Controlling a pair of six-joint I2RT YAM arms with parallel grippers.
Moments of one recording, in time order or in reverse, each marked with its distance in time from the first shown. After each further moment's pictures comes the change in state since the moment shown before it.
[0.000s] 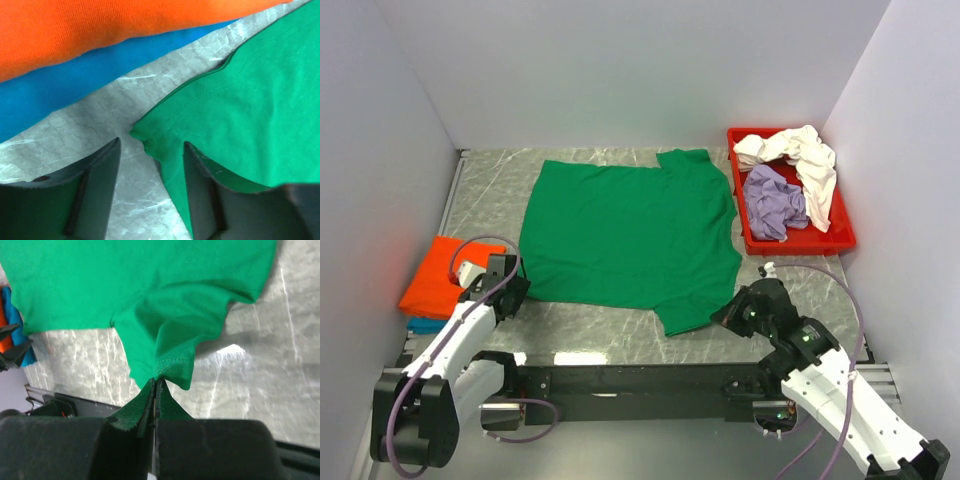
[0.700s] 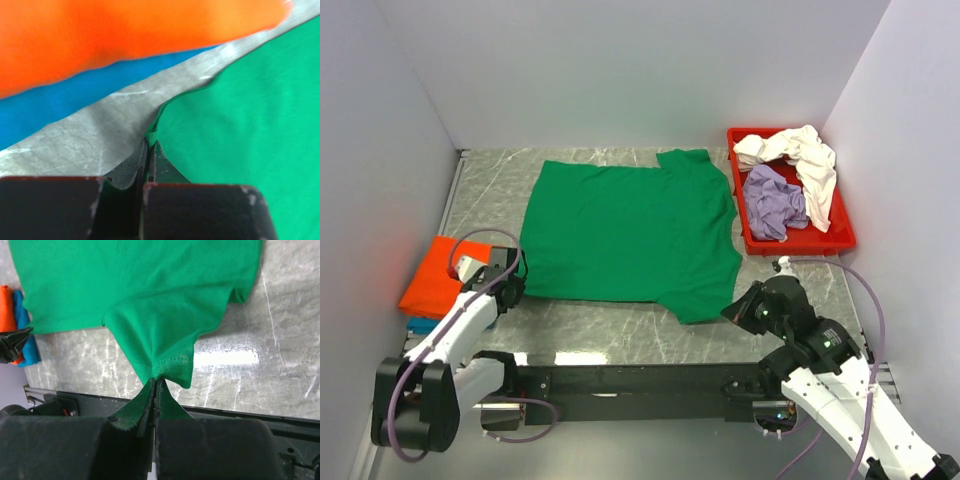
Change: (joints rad) left arm -0.005 0.098 0.041 0.025 -0.047 -0.017; right arm 0.000 -0.046 0.179 -0.205 0.061 -0.050
